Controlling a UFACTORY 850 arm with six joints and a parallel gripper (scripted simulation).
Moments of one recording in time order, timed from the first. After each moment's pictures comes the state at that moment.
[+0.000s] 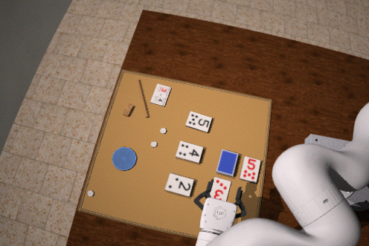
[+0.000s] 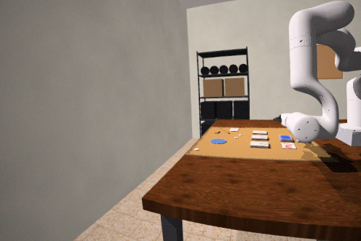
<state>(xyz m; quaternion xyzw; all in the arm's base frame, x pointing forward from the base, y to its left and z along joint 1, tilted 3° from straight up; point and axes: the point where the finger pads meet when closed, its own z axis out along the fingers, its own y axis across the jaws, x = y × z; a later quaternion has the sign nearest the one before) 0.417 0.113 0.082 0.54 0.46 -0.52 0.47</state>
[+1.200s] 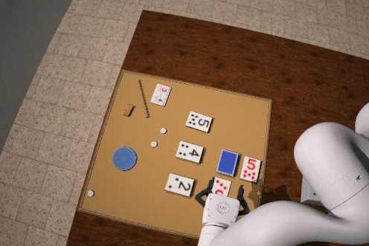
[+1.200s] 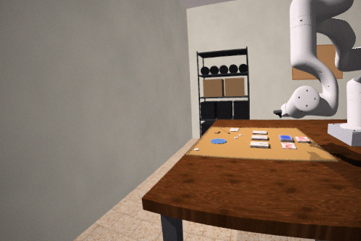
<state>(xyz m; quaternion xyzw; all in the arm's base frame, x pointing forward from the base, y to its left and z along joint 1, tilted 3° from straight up) 0.417 0.113 0.100 0.60 0.52 -0.45 0.41</state>
